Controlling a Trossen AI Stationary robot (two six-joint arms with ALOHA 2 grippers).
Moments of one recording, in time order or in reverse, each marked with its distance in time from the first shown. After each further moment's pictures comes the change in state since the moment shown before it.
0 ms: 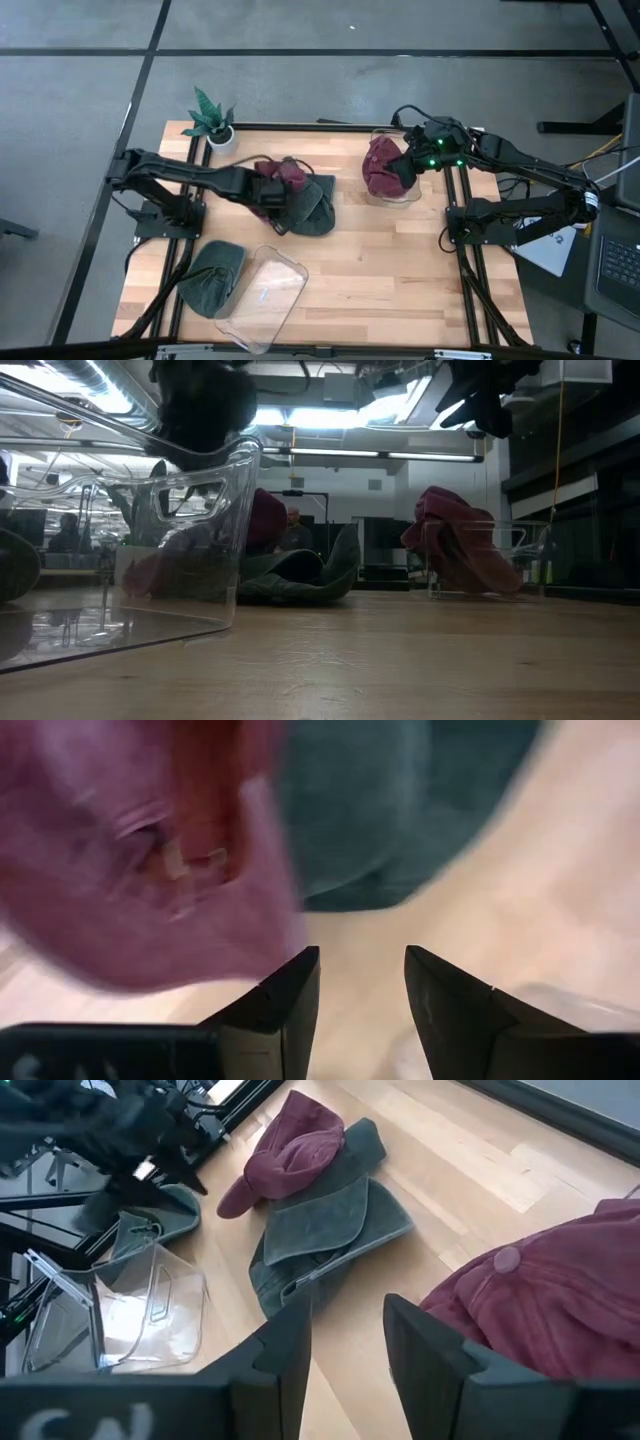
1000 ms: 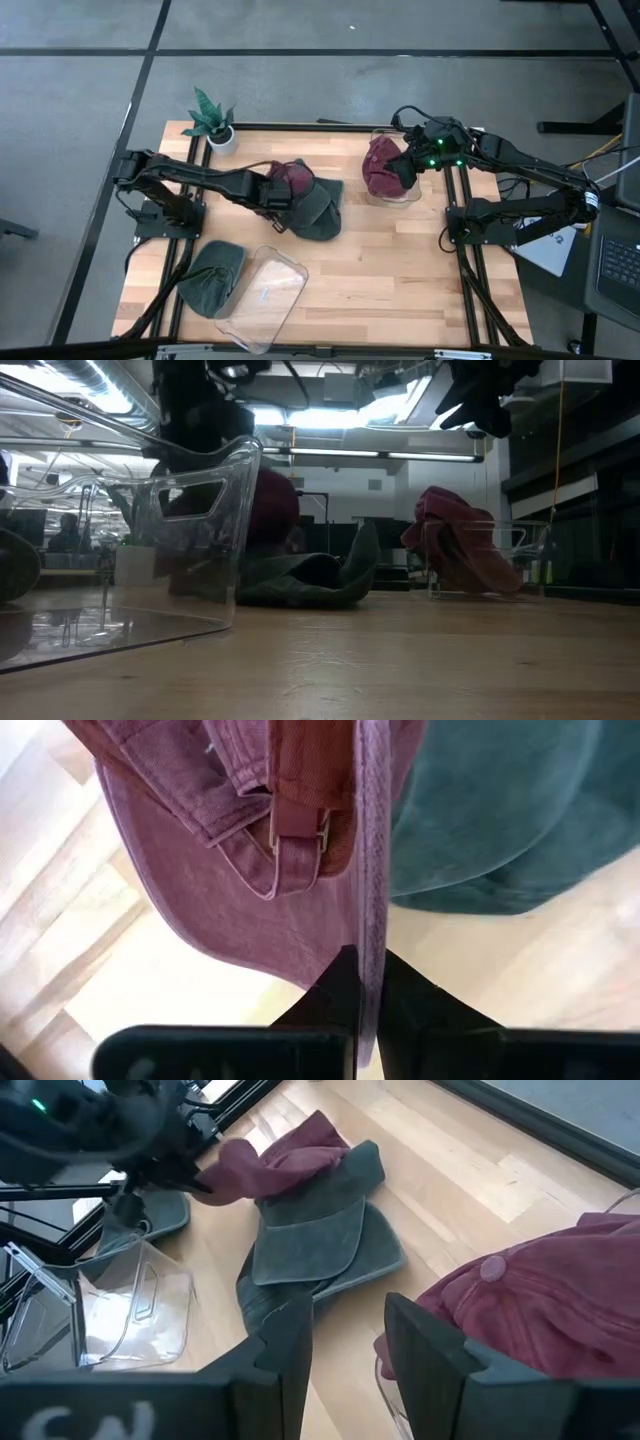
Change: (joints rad) left arm 0.006 0.039 0.000 -0.061 -0.105 0.006; right arm 0.000 0.000 0.000 0.000 0.025 -0.041
